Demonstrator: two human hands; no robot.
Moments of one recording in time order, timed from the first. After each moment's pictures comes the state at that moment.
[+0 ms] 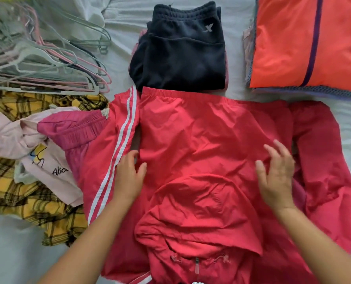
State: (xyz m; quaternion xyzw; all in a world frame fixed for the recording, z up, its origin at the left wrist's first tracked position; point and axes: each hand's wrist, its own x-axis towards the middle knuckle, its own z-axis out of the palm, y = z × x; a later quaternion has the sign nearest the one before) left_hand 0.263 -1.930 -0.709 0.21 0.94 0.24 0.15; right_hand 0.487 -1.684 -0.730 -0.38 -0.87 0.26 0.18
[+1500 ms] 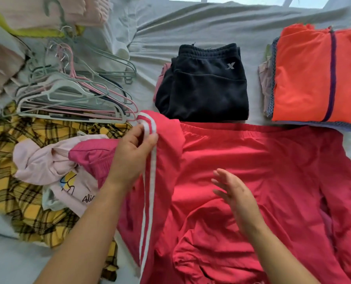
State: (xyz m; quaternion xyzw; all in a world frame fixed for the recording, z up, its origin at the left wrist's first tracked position) left_hand 0.166 -1.891 -0.584 0.13 0.72 0.62 0.28; right_hand 0.370 -1.777 -0.676 -0.39 -0.49 0.77 0.11
